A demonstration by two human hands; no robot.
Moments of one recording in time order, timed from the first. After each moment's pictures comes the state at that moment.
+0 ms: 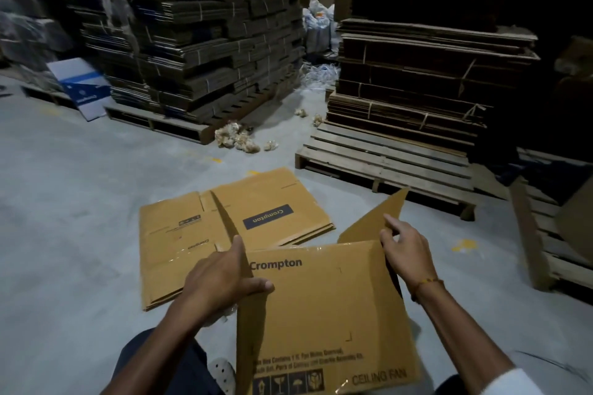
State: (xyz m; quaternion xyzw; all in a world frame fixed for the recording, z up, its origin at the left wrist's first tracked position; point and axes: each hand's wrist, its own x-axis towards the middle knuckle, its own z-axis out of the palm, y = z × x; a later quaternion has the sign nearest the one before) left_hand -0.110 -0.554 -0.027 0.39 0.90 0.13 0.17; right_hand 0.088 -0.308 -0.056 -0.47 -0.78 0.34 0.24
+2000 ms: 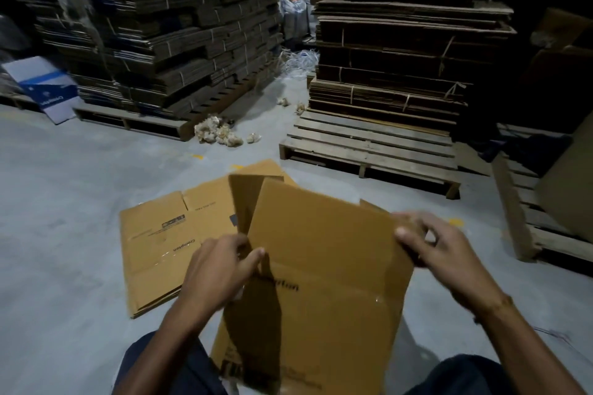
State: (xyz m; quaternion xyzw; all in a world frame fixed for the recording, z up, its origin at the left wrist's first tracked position) left_hand -0.093 -0.521 -0.023 0.39 0.88 0.24 0.10; right_hand 0.163 -0.303 -0.033 -0.35 -0.77 0.46 0.29
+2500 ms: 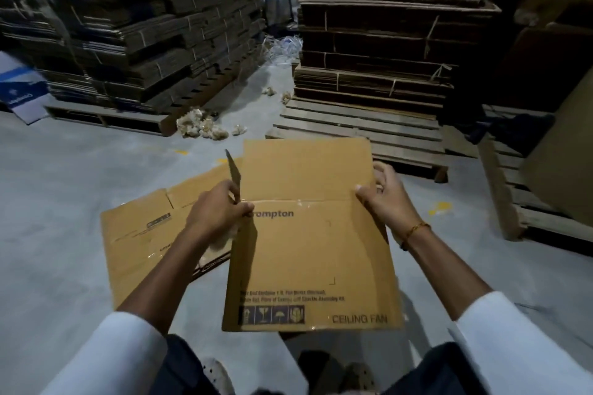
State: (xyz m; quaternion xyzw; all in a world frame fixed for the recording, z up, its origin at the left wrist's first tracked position) left_hand -0.170 -0.433 -0.042 0.36 0.87 0.30 0.15; right_hand 0.081 -0.238 -0.056 -0.42 -0.71 0.49 0.28
